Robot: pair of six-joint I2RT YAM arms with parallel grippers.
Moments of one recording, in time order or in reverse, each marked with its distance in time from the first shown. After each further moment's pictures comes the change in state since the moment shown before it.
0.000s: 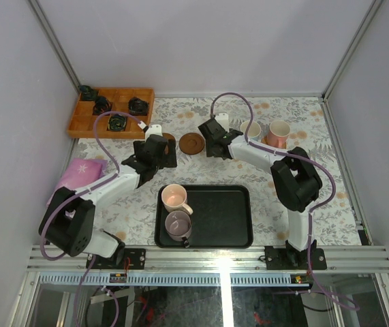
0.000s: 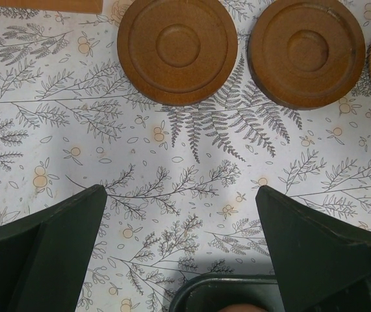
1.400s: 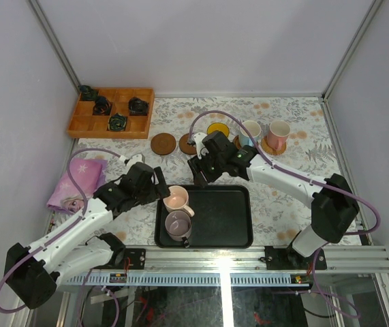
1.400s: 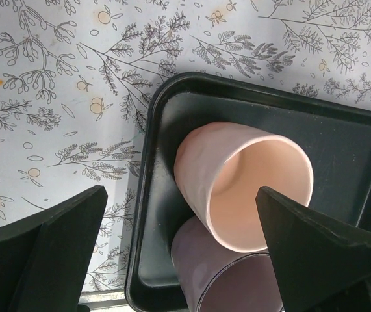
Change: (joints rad) left arm -0.144 -0.507 -0.159 -0.534 0.175 -0.454; right arm 0.148 -0.387 -0.230 -0.031 -0.638 -0.352
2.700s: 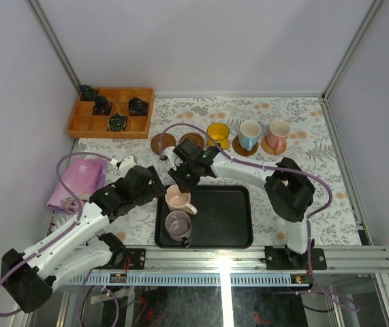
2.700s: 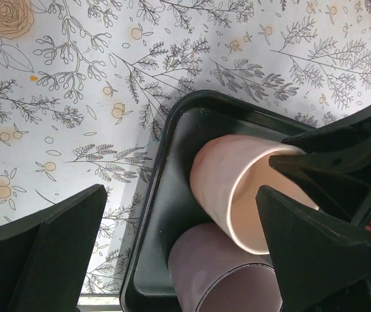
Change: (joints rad) left arm -0.034 -0.061 -0.007 -0.044 -0.125 -0.120; right arm 0.096 0.360 0.240 -0.053 -0.082 -0.133
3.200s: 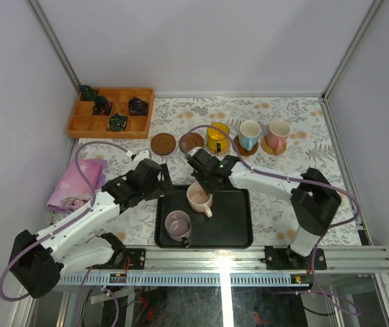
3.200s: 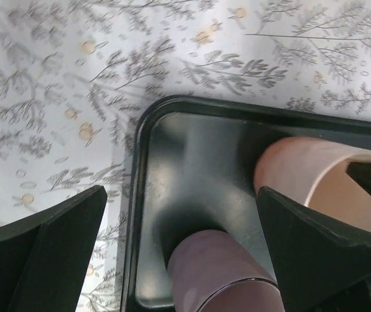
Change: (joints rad) left arm -0.001 0.140 0.029 0.090 0.061 0.136; right arm 0.018 -0.193 -0.211 -0.037 0.373 0.210
